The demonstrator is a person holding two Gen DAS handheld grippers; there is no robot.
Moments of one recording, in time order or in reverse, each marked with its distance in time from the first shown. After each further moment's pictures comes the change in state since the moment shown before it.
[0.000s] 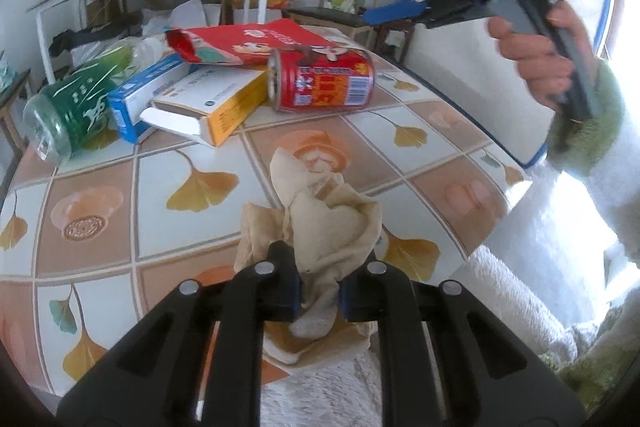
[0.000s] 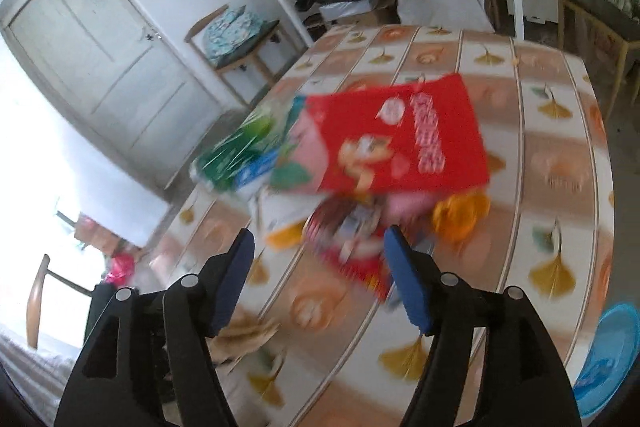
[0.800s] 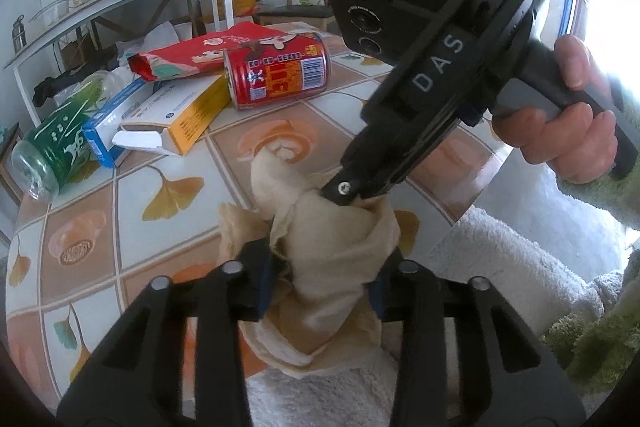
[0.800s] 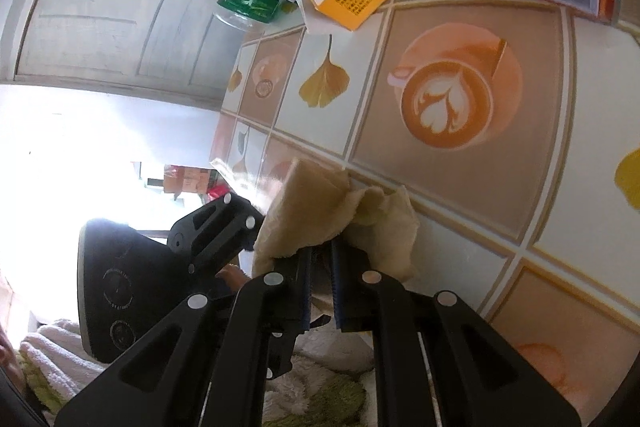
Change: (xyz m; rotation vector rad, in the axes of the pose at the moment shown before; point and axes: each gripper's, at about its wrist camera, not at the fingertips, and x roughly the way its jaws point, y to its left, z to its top) left arm 0.002 -0.032 -0.013 0.209 0.018 0.014; right arm 0.097 0.031 -0.123 0.233 0.440 0.365
